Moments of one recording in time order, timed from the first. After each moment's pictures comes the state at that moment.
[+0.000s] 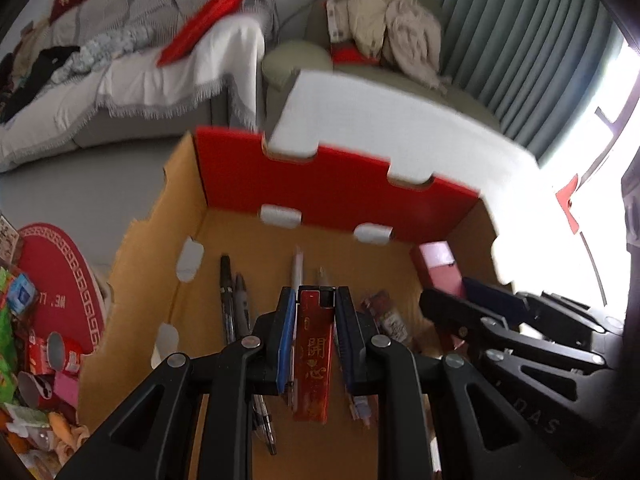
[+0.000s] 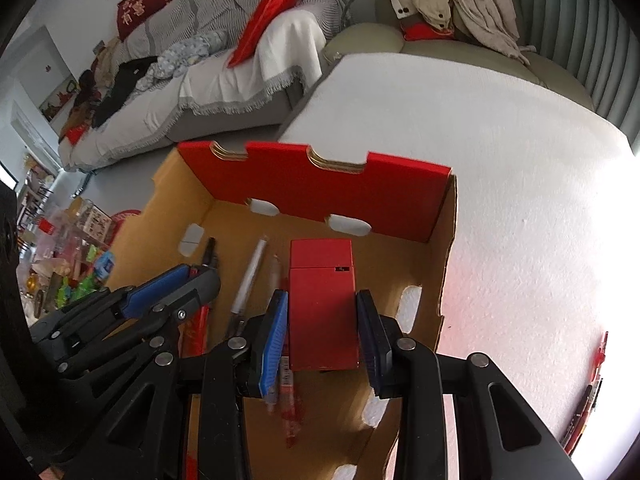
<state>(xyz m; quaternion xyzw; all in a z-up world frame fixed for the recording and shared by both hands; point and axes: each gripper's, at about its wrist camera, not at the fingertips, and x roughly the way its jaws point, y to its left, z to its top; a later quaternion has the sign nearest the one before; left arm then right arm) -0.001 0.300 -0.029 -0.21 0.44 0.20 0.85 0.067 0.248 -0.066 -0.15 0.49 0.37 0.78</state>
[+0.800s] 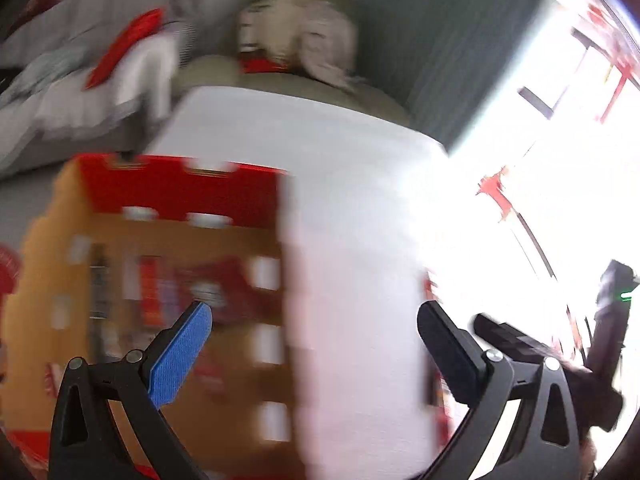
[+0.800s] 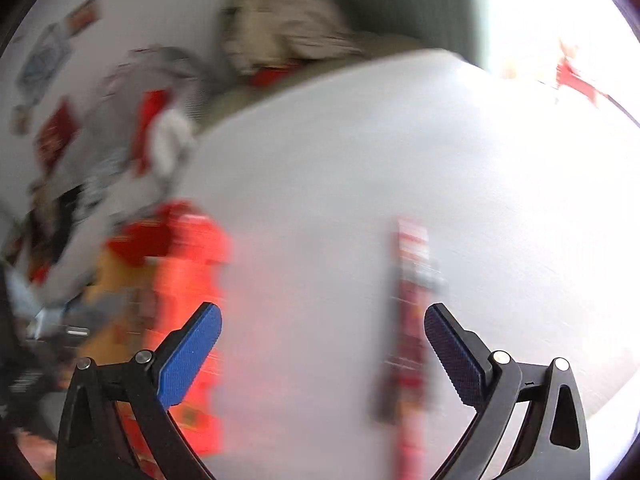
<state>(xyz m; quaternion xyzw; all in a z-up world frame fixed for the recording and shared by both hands) 0.009 0.156 0.017 -0.20 0.40 0.07 0.89 0.071 -0.020 -0.042 0.04 0.48 0.19 0.86</state>
